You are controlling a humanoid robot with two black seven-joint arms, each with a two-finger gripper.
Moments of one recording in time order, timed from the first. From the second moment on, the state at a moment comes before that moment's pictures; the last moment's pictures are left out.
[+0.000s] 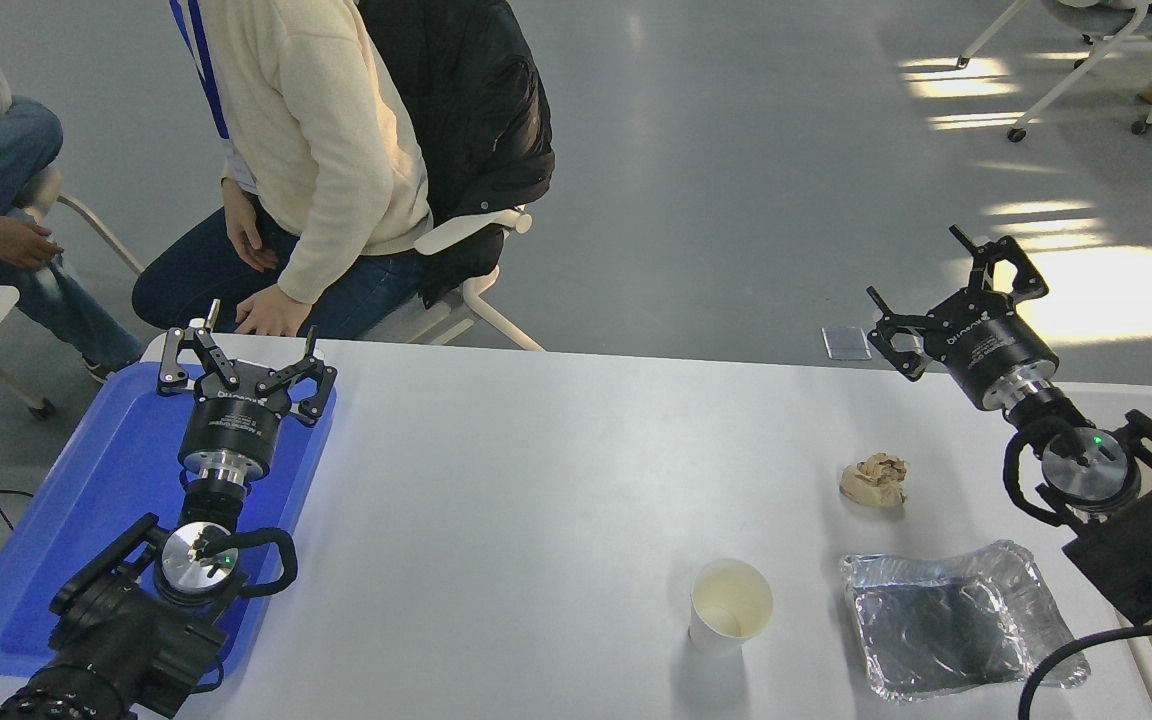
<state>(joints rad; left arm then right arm) -0.50 0.13 -1.12 -0.54 -0.09 -0.62 -0.36 0.68 -0.35 0.77 0.50 0.21 0.56 0.10</state>
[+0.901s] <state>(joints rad) -0.50 0.13 -1.12 -0.54 -0.09 -0.62 -0.36 0.68 -0.35 0.75 0.51 0.21 0.56 0.10</state>
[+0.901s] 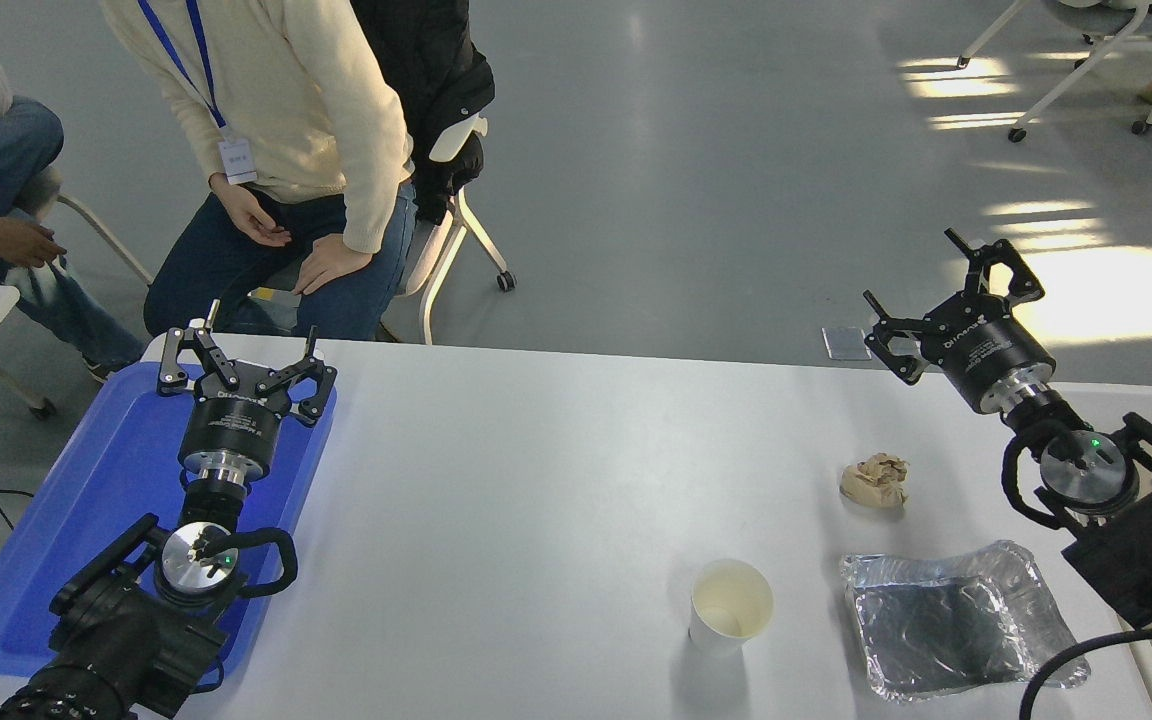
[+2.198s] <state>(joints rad) -0.50 0.13 -1.12 -0.54 -0.09 -0.62 -0.36 0.93 -0.57 0.16 0.63 0.17 0.56 0.11</state>
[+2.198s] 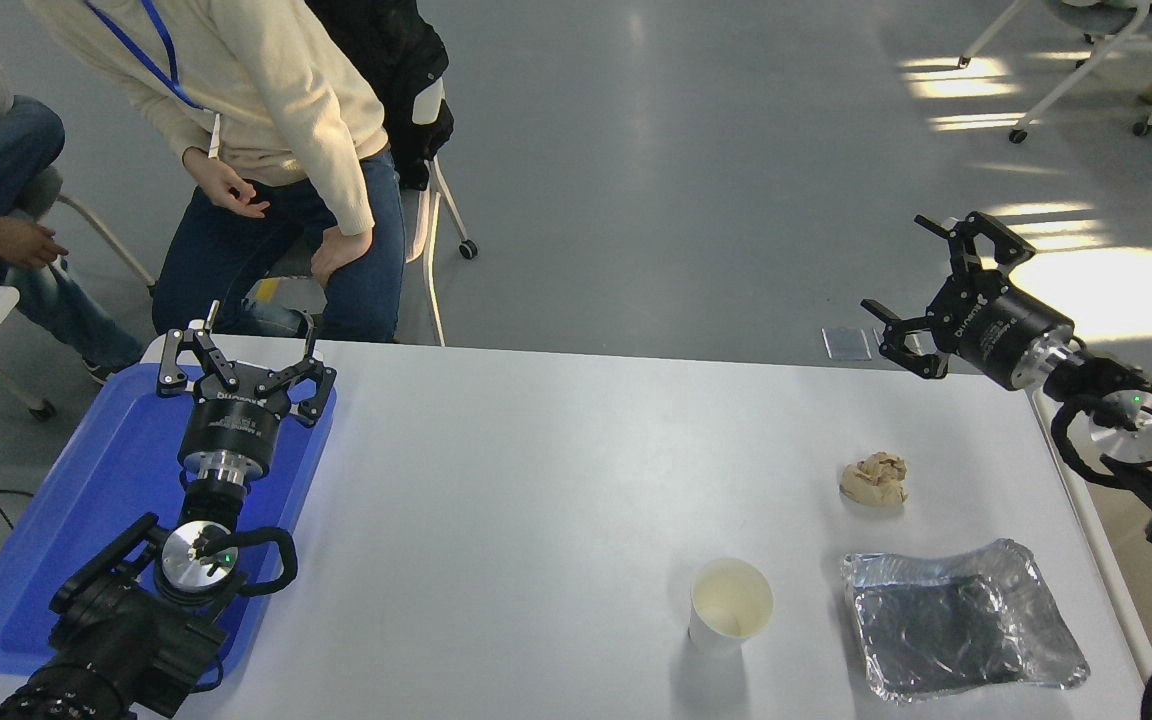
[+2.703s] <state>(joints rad) -0.51 0.13 -1.12 -0.54 -0.09 -0.62 -0.35 1.28 -0.57 -0.47 0.66 0.17 0.56 0.11</state>
